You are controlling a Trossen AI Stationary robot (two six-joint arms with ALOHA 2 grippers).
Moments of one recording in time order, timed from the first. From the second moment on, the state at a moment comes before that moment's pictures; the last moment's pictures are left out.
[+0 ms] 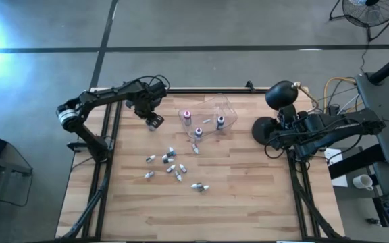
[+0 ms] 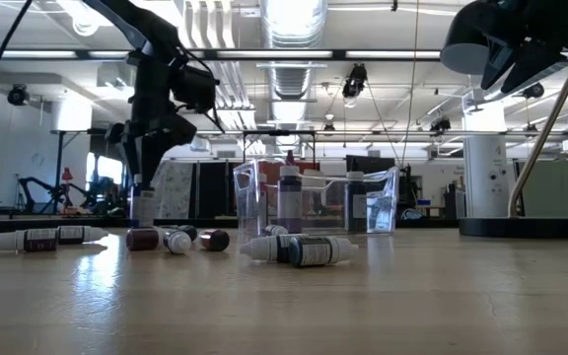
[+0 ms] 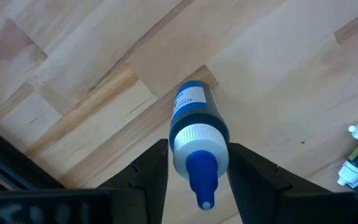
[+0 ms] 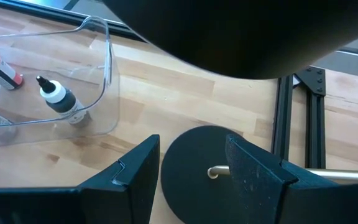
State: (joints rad) left arm 0.64 1.55 1.16 -1.14 -0.02 -0.27; right arm 0.20 0.96 1.01 -1.48 0.81 1.44
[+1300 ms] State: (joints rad) left arm 0.37 1.91 2.22 -1.55 -0.10 -0.16; right arm 0.21 0.96 1.01 -1.48 0.81 1.46
